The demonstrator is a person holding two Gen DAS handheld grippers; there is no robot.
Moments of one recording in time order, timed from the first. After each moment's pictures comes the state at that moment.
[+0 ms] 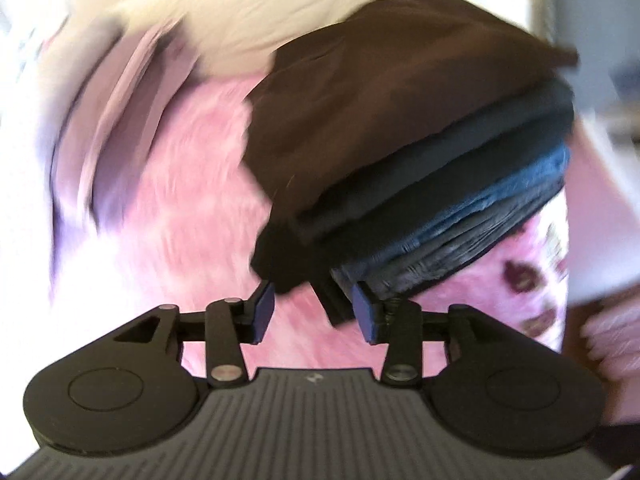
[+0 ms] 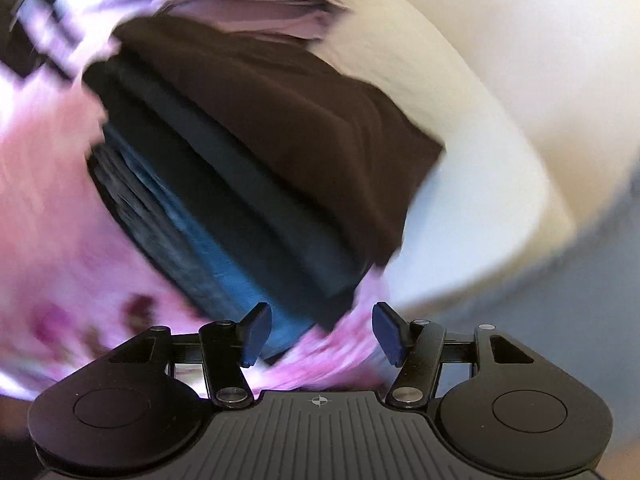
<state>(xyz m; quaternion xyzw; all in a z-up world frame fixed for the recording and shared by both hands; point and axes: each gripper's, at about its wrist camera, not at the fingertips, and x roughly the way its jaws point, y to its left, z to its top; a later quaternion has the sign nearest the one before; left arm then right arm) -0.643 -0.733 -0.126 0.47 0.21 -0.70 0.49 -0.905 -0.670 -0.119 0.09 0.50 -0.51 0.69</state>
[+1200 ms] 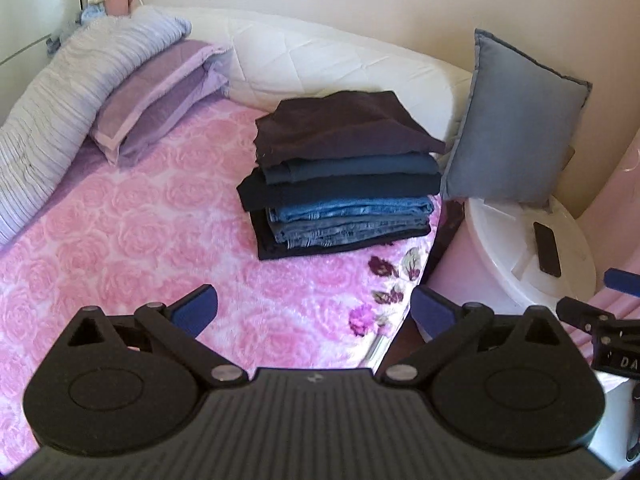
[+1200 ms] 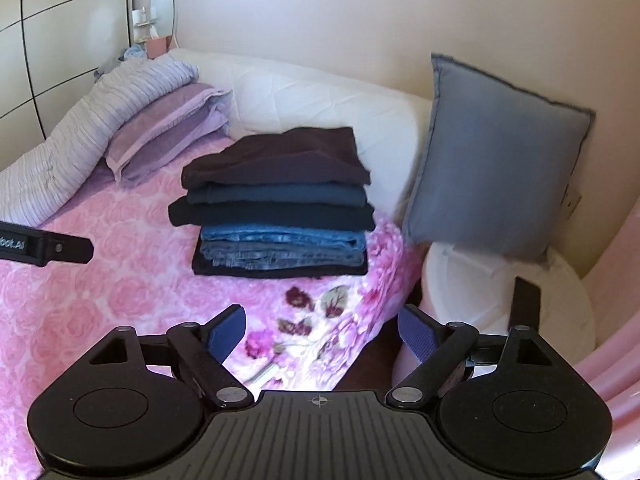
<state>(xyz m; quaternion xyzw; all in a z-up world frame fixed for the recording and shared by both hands) -0.587 -0.507 0.021 0.31 0.28 -0.75 0.51 -0.809 -0.404 0.018 0.26 0.27 -0.68 0.63</state>
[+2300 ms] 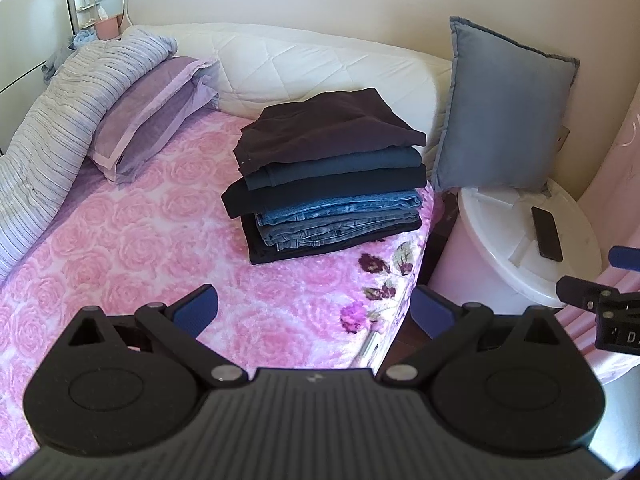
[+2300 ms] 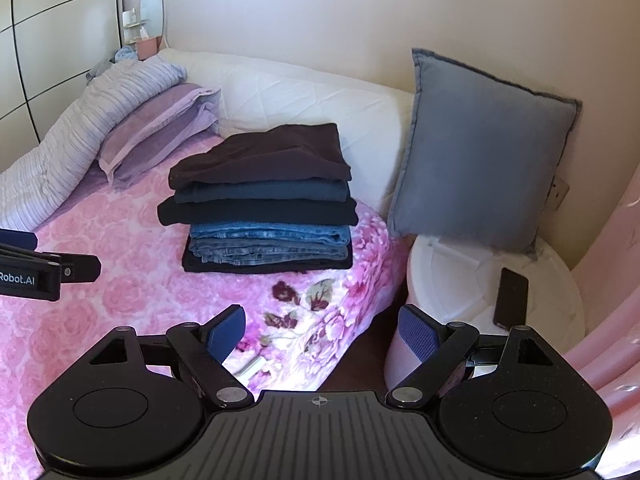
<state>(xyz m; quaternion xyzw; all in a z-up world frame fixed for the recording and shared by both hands) -0.622 -0.482 0.024 0.33 0.25 -0.75 0.51 -0.831 -0.397 0.029 0.28 0.27 -0.68 0.62</state>
